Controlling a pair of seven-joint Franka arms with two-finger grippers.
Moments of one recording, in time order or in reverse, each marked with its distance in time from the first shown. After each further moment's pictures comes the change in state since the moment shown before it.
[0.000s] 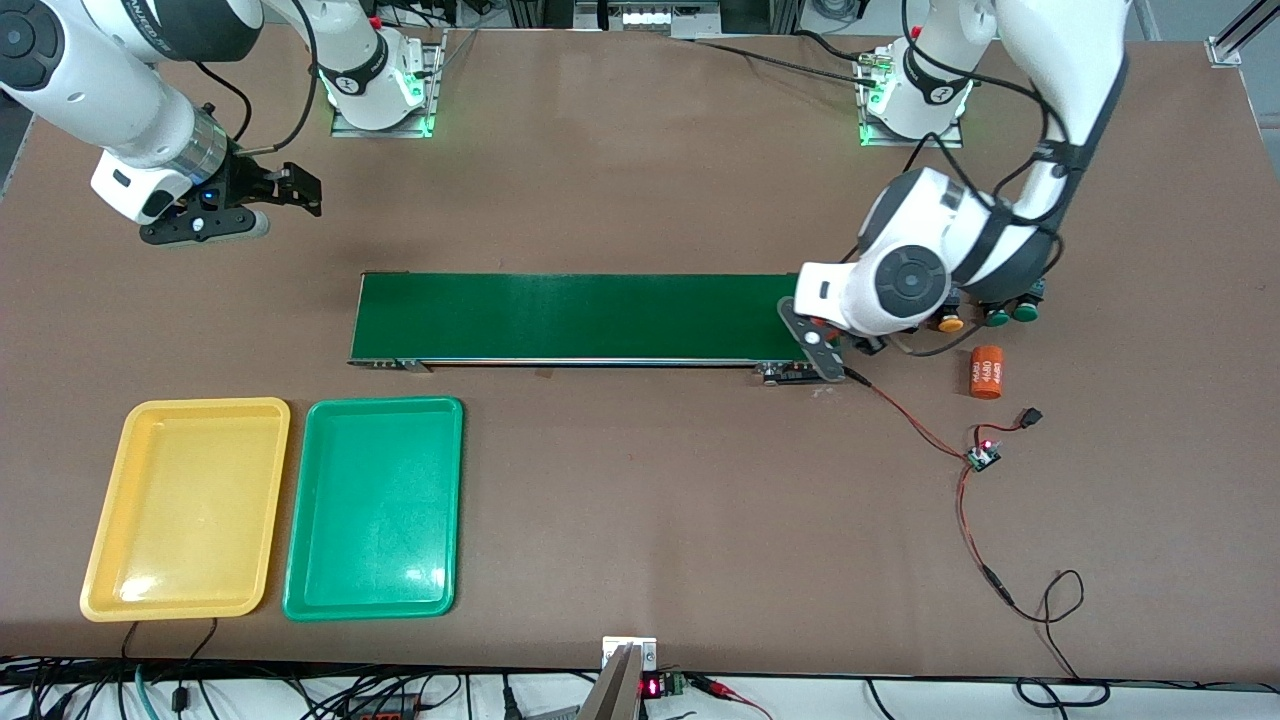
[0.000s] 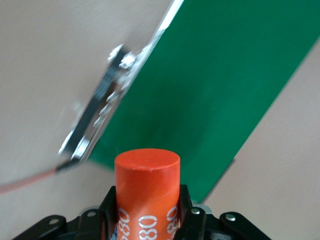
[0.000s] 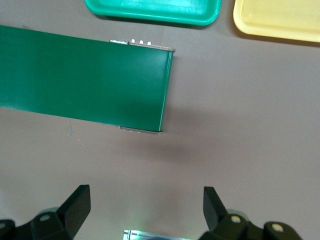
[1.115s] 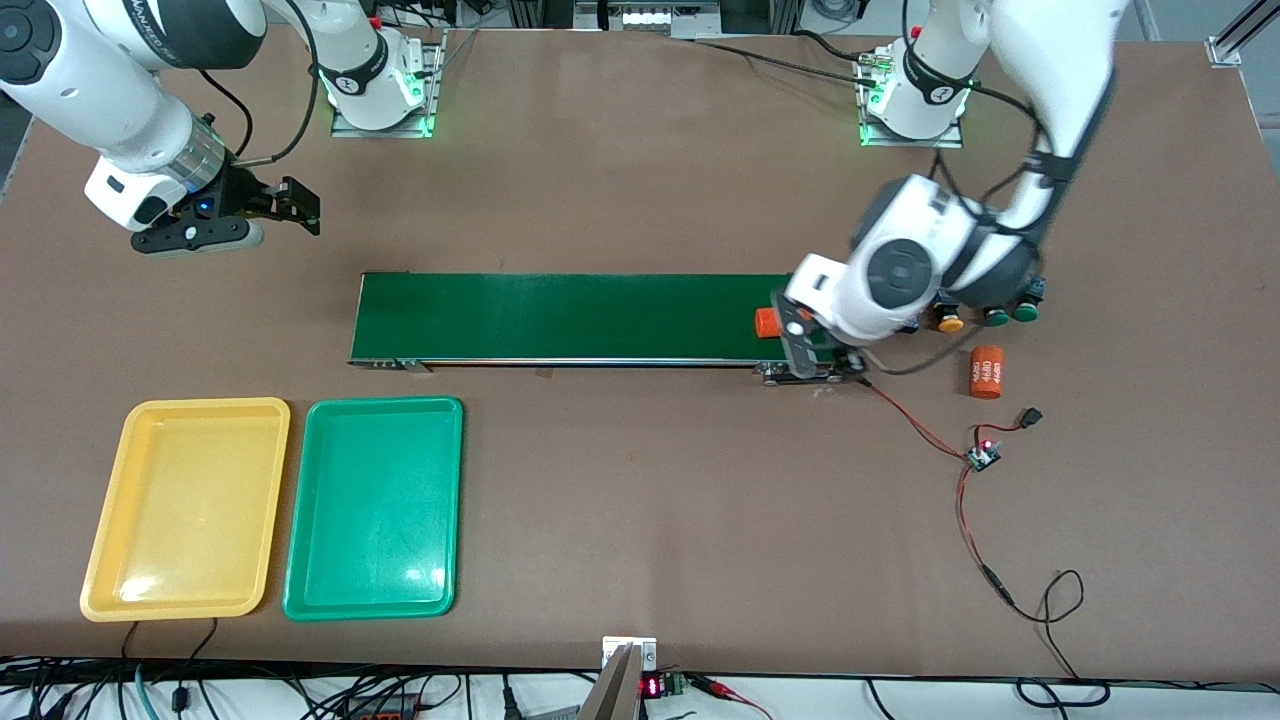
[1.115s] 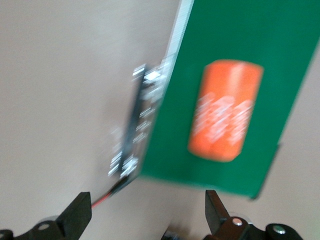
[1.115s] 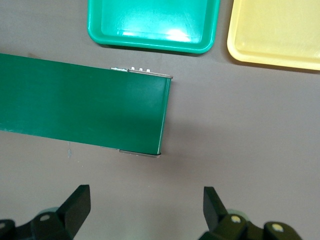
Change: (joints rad) left arm 0.082 0.003 0.002 0.019 0.064 0.104 0.197; right arm 0.000 0.013 -0.001 -0.006 0.000 0.094 0.000
